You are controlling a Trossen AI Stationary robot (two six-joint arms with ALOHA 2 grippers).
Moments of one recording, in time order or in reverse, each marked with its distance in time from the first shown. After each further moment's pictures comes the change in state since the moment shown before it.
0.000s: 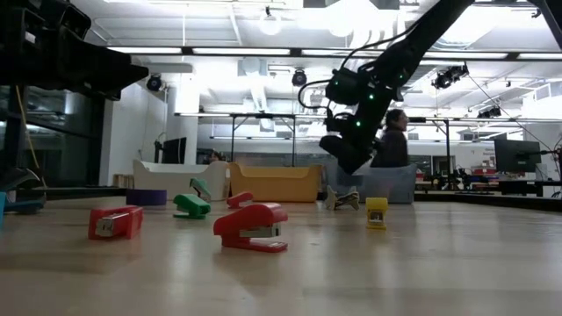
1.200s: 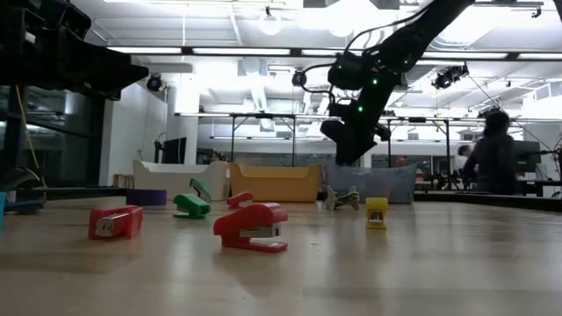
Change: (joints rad) left arm 0.000 0.000 0.000 0.000 0.000 0.000; right arm 0.043 -0.087 0.001 -0.063 0.063 0.067
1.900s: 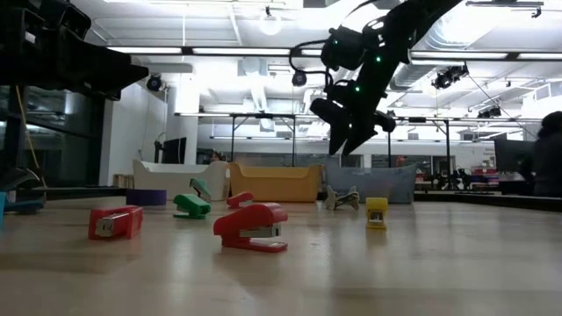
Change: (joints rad) left arm 0.000 0.000 0.000 0.000 0.000 0.000; right arm 0.196 -0.063 0.000 -0.097 0.054 0.314
